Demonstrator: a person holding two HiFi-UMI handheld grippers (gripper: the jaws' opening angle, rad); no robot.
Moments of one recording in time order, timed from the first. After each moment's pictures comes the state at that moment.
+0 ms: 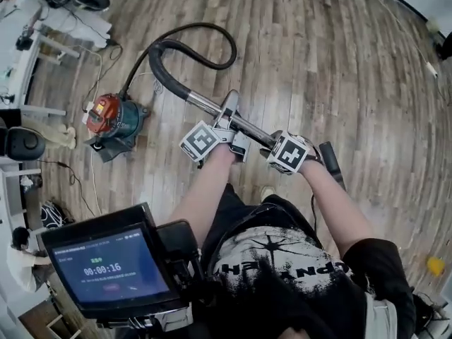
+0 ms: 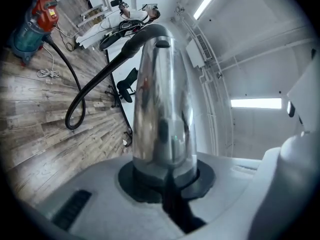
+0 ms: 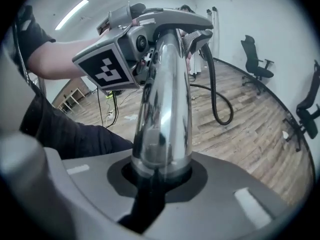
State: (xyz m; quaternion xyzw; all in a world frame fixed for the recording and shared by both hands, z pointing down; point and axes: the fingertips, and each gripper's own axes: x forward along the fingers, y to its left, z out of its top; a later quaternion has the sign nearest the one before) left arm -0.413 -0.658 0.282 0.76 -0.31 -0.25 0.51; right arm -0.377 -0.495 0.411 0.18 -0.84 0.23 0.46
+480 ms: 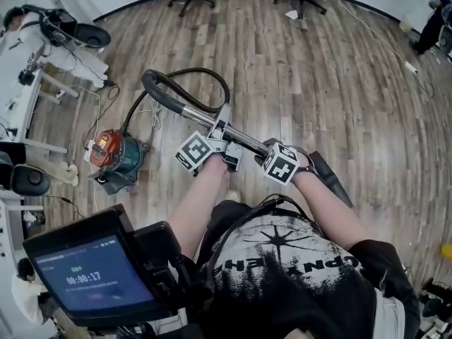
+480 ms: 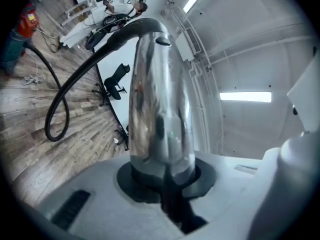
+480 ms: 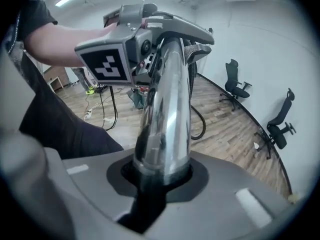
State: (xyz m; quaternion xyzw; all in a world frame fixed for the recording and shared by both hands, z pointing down) left arm -0.421 -0.650 0.213 0.82 -0.28 -0.21 0.45; right arm -0.379 -0.509 0.352 0.30 -0.82 0.13 0.47
